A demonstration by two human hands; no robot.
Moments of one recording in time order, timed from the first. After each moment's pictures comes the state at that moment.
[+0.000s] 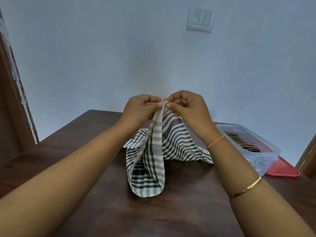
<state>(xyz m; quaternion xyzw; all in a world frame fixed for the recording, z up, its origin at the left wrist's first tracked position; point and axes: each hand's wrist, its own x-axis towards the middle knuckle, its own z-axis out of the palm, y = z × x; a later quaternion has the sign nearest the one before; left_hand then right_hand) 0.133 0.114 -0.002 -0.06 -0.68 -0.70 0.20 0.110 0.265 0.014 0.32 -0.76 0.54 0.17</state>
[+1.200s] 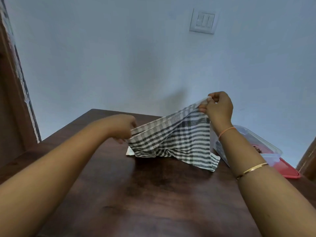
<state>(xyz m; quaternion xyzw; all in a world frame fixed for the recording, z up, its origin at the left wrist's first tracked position) 0.156 0.060 -0.006 0.01 -0.98 -0.18 -0.01 0.057 0.302 0.009 0.08 -0.72 0.61 0.31</state>
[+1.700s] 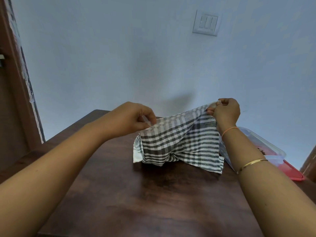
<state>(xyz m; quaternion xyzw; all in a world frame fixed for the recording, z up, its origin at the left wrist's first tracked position) 0.178 0.061 0.009 -0.20 -0.93 -0.23 0.19 0.039 0.311 0.006 -0.02 -0.68 0.68 0.29</state>
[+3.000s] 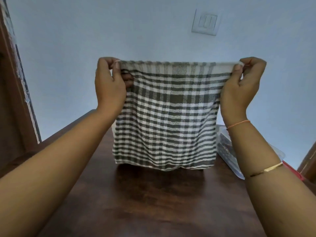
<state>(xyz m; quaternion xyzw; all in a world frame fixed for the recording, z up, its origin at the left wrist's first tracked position) 0.141 0.060 0.036 -0.05 -0.61 -0.57 0.55 0.091 0.296 0.057 0.17 -0.60 0.55 0.56</state>
